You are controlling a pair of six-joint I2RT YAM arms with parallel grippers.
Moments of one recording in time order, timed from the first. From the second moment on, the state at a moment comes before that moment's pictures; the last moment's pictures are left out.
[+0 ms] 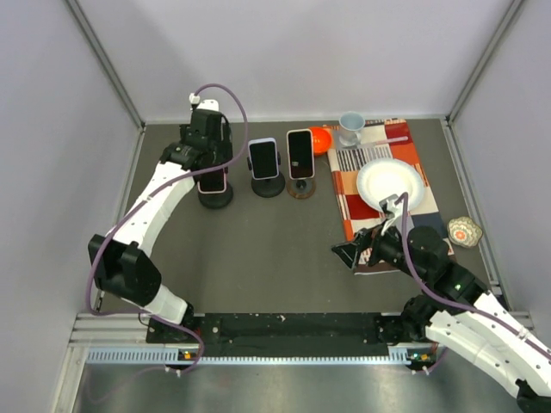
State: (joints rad) left arm -0.34 1.53 1.50 -0.62 -0.43 -0.21; right arm 0.73 0.45 0.55 -0.37 -0.08 0.44
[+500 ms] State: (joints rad) left arm -0.27 1.58 1.49 -0.50 -0.24 -0.15; right arm 0.73 0.57 0.58 -0.41 -0.06 0.44
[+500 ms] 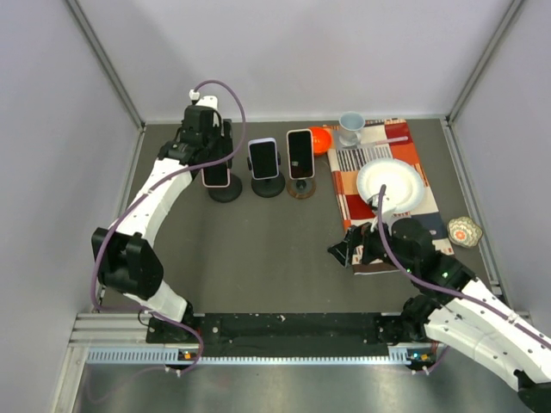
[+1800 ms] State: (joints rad) left arm -0.22 1.35 1.48 -0.43 -0.05 -0.25; right arm 0.73 0.57 0.59 -0.44 0.09 0.44
